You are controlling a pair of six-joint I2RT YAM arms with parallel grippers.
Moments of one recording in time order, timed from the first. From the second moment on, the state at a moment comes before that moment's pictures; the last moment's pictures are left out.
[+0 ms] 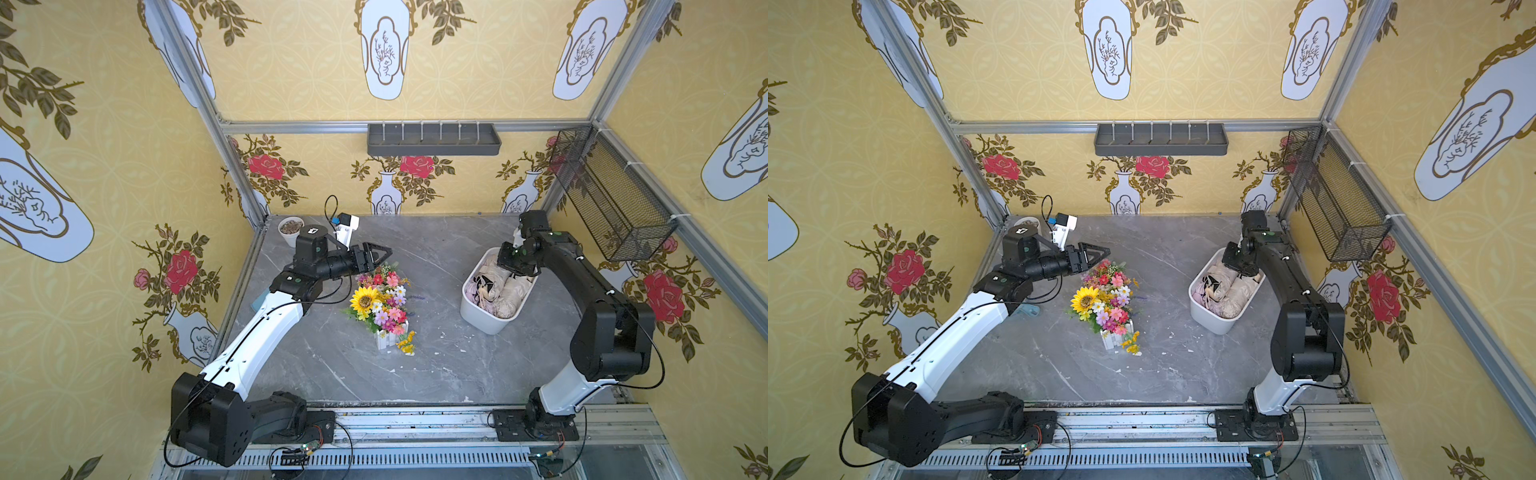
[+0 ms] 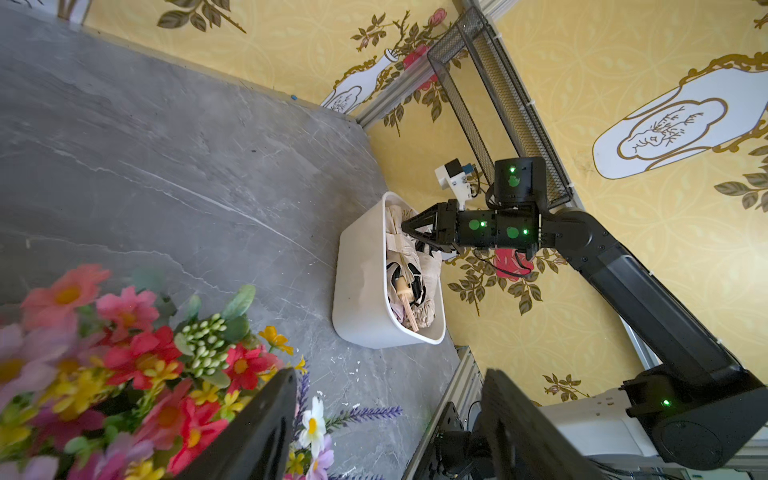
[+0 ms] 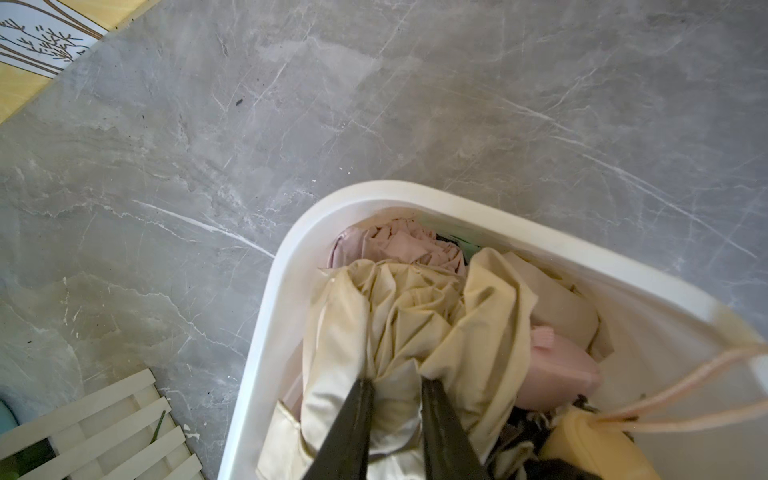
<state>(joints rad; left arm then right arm) -0.32 1.24 1.05 -0.17 0.69 -0.67 -0.02 1.66 1.38 -0.82 -0.13 0.41</state>
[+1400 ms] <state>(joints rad) -0.01 0.89 0.47 0.05 -0.04 -0.40 -0.34 1.03 0.91 -0.68 -0.13 0.33</state>
